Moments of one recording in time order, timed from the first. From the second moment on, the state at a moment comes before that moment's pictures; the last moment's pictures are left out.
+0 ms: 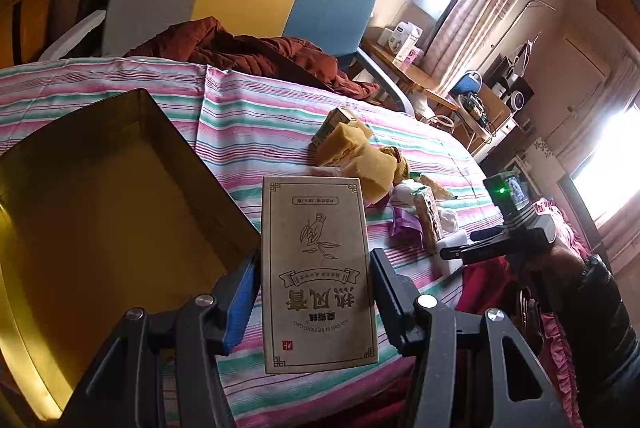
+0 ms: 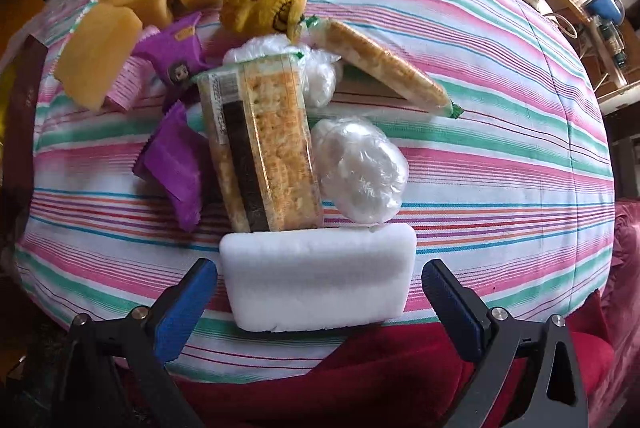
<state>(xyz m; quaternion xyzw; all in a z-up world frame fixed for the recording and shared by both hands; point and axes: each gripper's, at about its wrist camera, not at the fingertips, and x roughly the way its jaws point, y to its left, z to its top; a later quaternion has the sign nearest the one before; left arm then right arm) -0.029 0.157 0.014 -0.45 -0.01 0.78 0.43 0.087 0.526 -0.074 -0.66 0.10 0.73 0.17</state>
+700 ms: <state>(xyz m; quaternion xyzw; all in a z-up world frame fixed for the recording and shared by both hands) -0.054 0.103 0.018 -0.45 -0.05 0.80 0.40 0.126 0.560 -0.036 -0.62 0.20 0.73 0.20</state>
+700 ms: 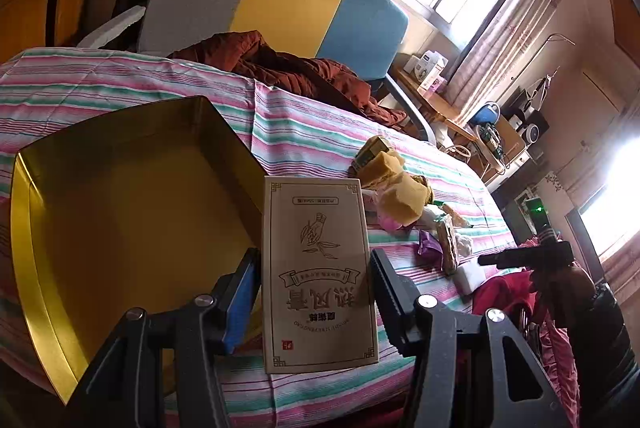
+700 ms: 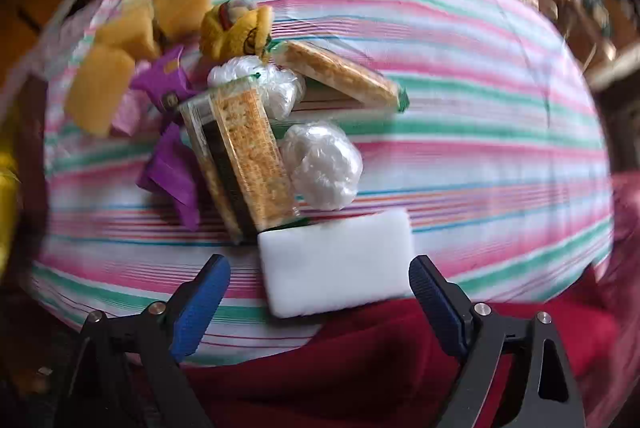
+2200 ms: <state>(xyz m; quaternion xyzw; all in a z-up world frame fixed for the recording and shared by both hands) -0.074 0.065 -0.001 -0.46 -0.07 0.80 0.38 0.199 0.538 0.029 -0.44 0.34 0.76 0.32</state>
